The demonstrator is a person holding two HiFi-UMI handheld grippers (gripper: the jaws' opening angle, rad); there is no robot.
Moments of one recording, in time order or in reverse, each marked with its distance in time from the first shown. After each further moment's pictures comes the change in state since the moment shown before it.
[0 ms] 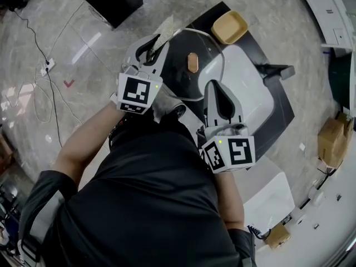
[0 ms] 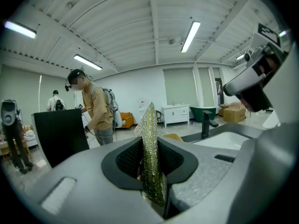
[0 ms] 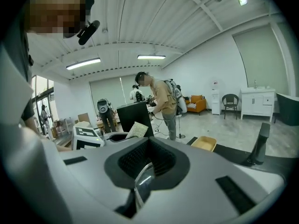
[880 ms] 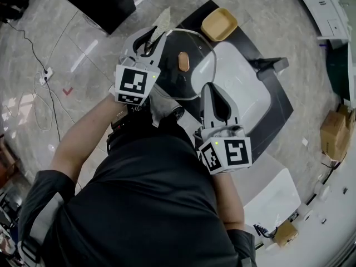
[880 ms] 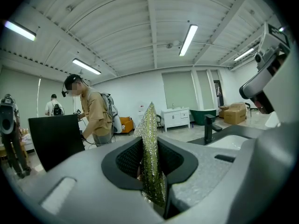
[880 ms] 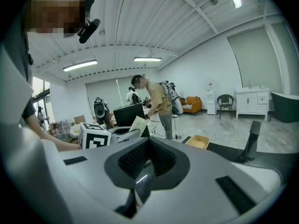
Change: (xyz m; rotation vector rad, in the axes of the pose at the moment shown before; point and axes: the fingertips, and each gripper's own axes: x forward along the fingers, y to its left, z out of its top) left arm 0.028 -0.008 0.022 0.015 -0.054 -0.011; right arm -0.025 -0.018 -0.005 0.024 -0.021 -0.043
